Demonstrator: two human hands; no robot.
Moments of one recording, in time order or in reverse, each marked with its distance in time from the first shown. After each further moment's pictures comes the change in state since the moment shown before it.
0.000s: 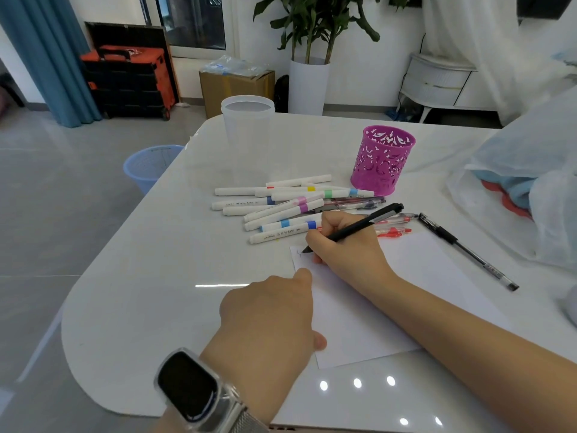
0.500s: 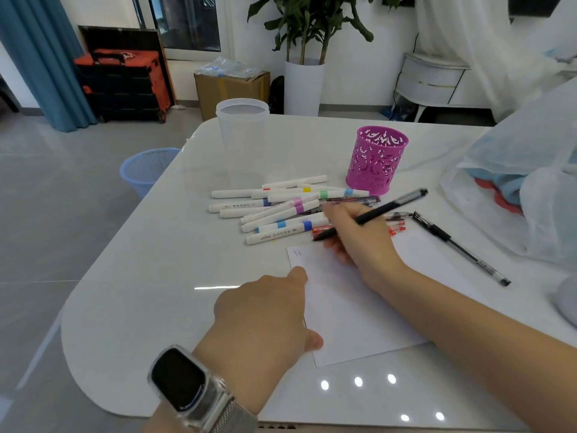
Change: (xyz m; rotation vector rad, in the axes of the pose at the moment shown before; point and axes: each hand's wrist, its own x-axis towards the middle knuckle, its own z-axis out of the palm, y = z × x) left_hand 0.001 -0.005 0.000 -0.027 0.006 0.017; right_hand 0.003 -0.013 -0.017 0.275 0.076 0.216
